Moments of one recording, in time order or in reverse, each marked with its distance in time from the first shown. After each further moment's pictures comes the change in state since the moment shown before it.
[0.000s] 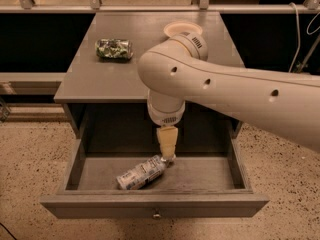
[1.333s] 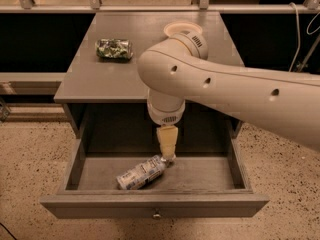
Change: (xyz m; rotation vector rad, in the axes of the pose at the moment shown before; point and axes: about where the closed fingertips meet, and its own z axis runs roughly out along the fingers) arm 0.000 -0.001 -0.002 0.000 0.000 0.000
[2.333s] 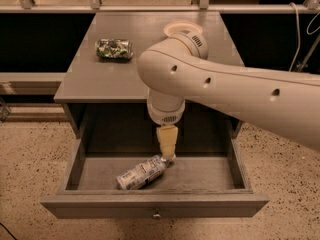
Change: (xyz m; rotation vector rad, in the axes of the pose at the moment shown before) arm 0.000 0.000 -0.001 0.002 0.000 -0.001
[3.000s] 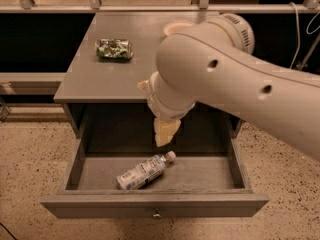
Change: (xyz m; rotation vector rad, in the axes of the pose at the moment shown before) arm -0.030 0.001 -0.086 0.251 -0.141 -0.159
